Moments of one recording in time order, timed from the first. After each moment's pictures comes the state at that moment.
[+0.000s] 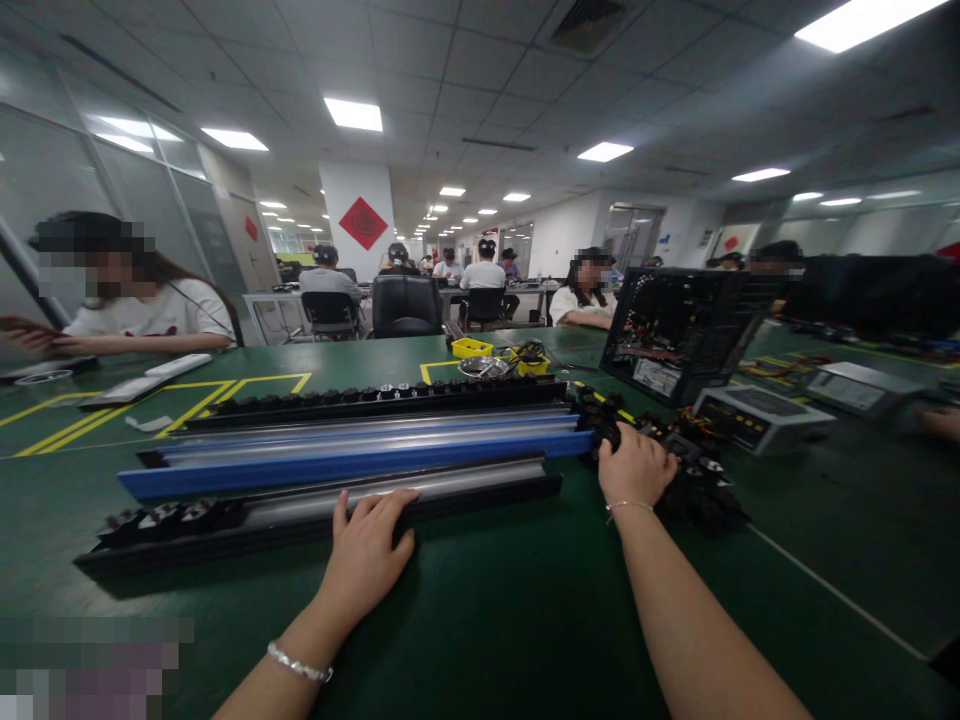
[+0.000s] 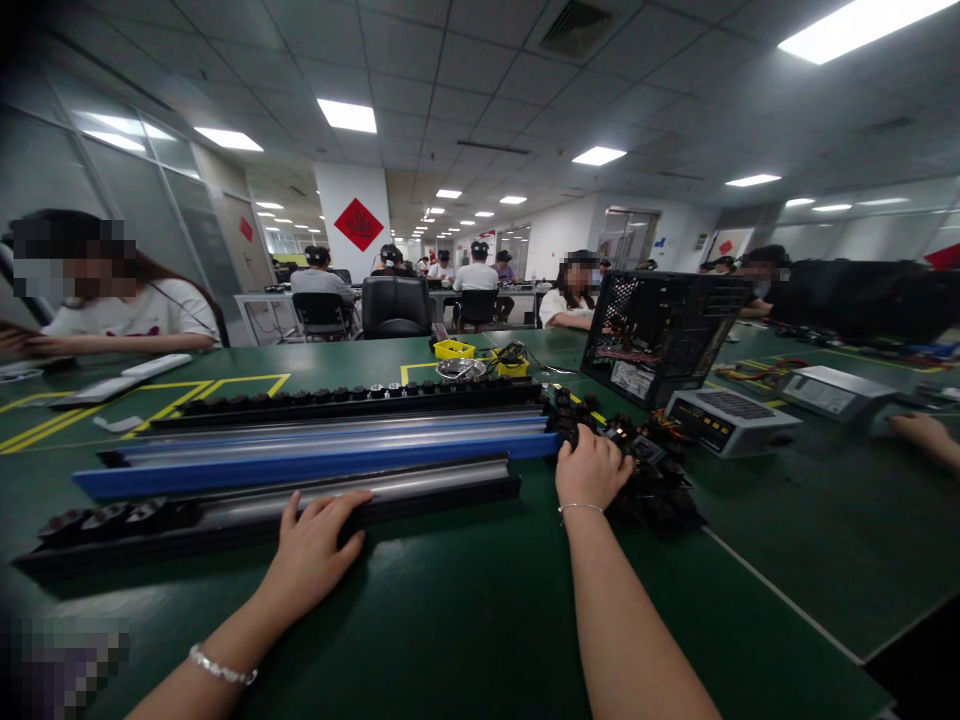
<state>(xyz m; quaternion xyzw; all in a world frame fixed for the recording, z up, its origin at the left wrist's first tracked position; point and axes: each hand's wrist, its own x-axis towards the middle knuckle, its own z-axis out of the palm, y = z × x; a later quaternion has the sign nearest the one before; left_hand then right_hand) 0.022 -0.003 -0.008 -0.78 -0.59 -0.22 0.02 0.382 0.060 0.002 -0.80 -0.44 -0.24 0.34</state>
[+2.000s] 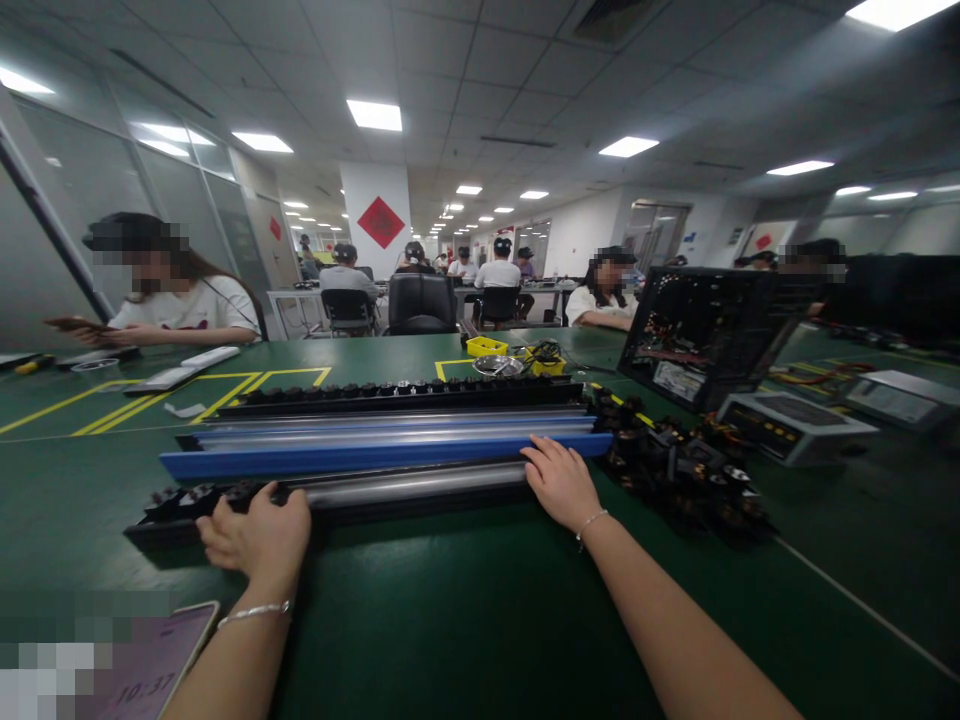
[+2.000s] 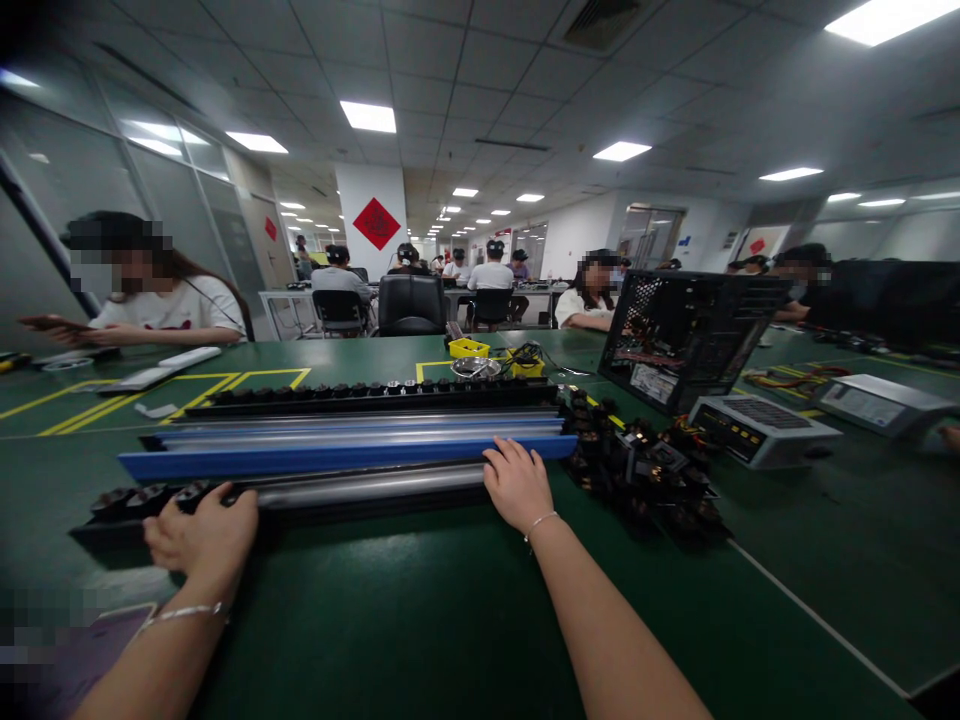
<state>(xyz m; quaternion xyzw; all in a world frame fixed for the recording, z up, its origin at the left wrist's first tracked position) -0.068 0.018 -0.013 -0.29 -0.86 -0.42 0.03 0.292 0.050 0.006 -0.63 -0.76 -0.06 0.18</state>
